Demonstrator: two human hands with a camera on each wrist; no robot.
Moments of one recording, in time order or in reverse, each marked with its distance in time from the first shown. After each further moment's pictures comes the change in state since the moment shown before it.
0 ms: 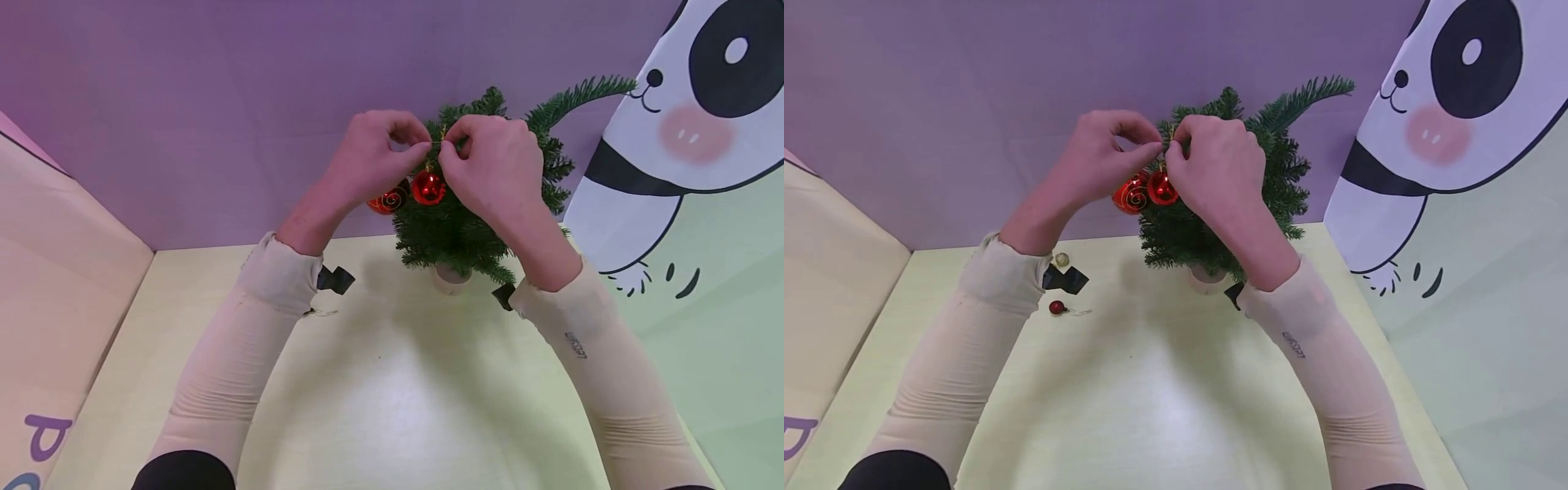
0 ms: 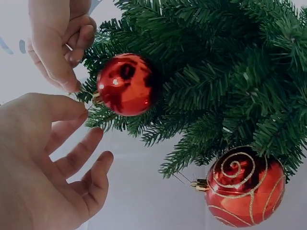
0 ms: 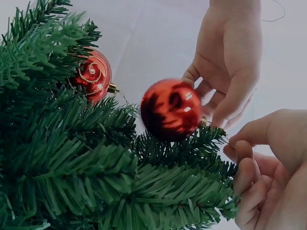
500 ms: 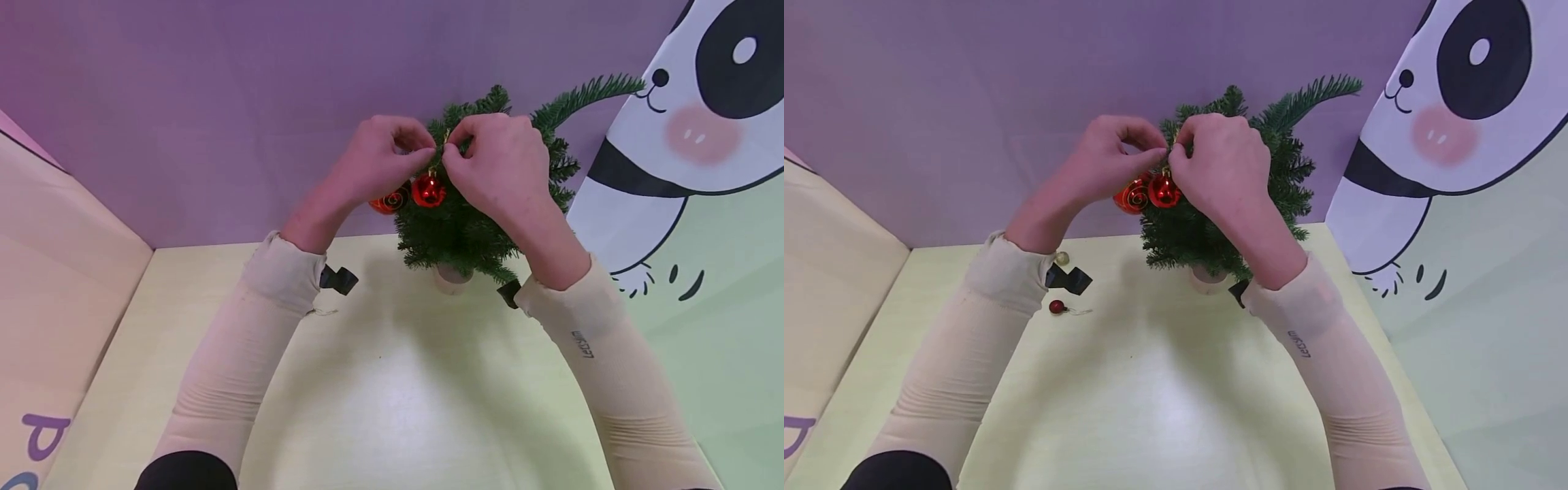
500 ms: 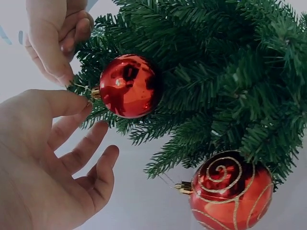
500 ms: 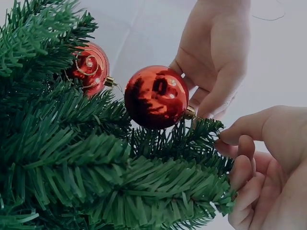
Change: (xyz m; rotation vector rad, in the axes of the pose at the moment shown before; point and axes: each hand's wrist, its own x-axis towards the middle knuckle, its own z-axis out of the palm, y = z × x) left_hand 0.000 -0.004 0.004 -0.080 -0.102 -0.049; right_hand 0.002 0.000 -0.010 -0.036 -0.116 0.034
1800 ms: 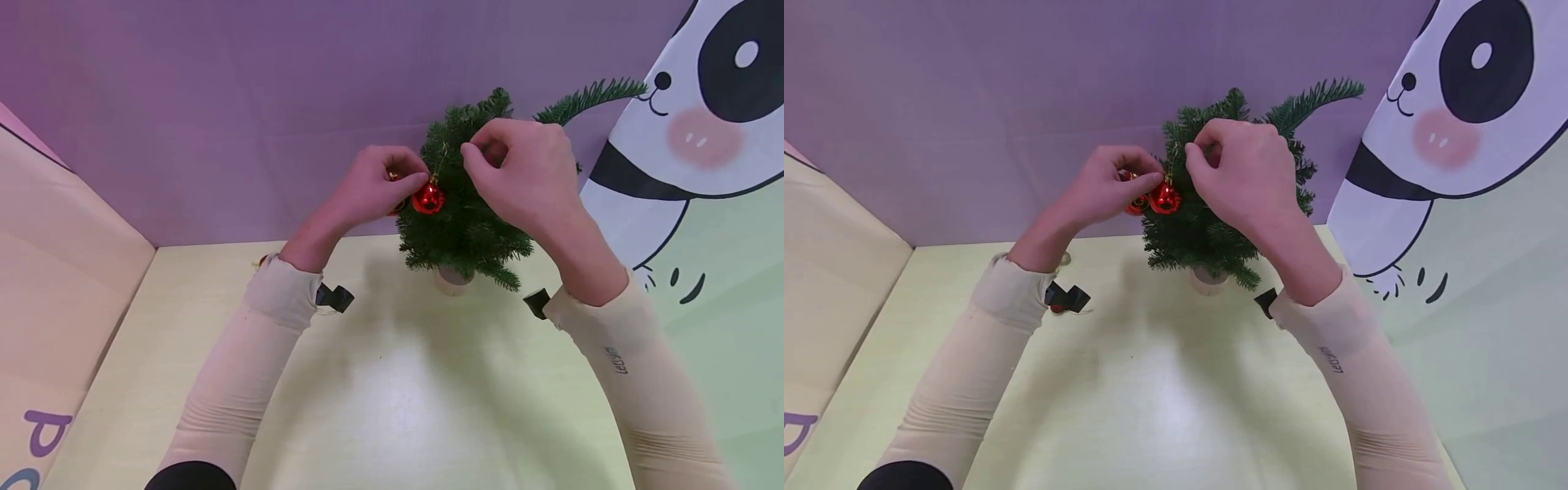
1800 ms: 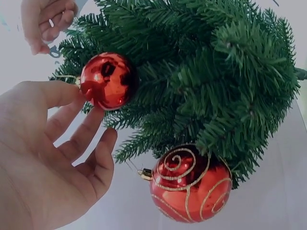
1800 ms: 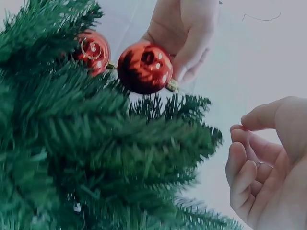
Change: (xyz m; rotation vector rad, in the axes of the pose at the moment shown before) left_hand -0.020 -0.027 0.016 -0.185 -0.013 0.012; right_hand -0.018 0.020 -0.009 0.176 0.098 -0.111
